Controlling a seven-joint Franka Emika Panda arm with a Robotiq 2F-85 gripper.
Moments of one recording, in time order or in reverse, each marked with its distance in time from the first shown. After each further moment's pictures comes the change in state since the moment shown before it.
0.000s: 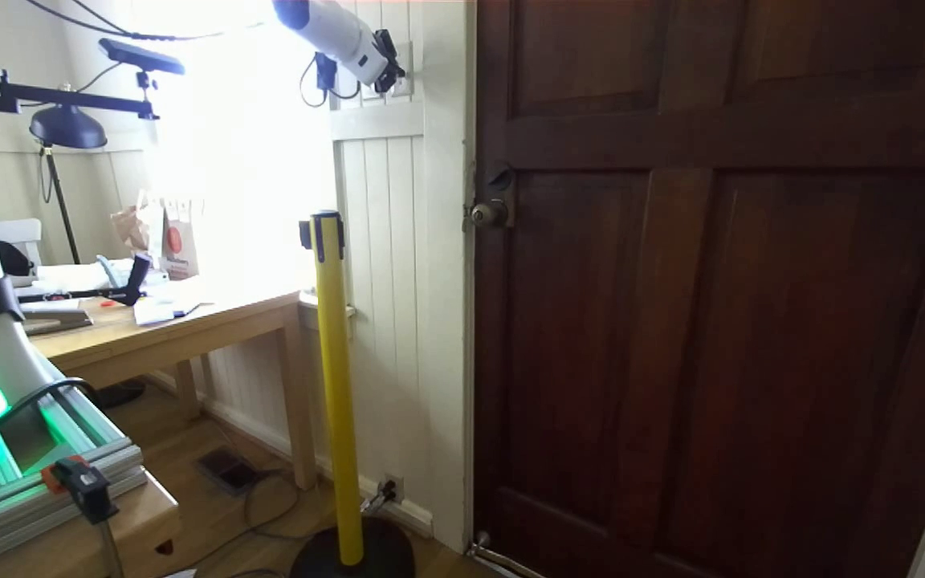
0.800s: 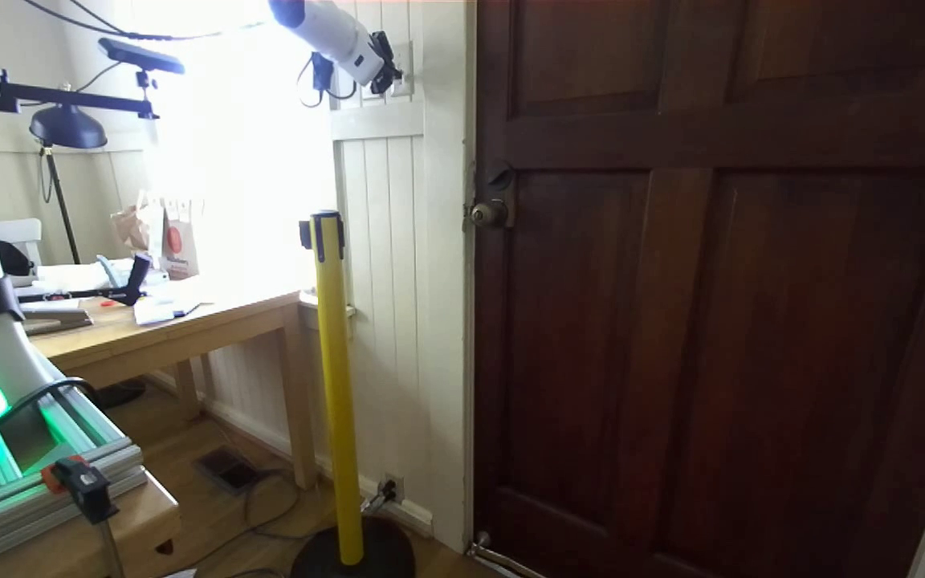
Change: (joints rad) arm 0.018 -0.003 -0.003 -0.003 0.000 0.029 0.000
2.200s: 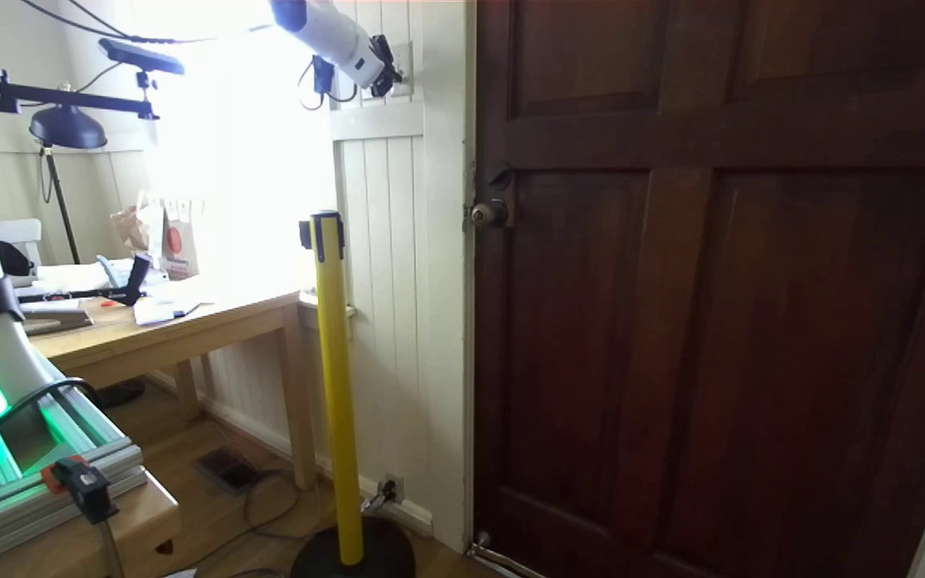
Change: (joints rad) arm 0.033 0.021 -0.030 0.019 0.000 -0.001 0.000
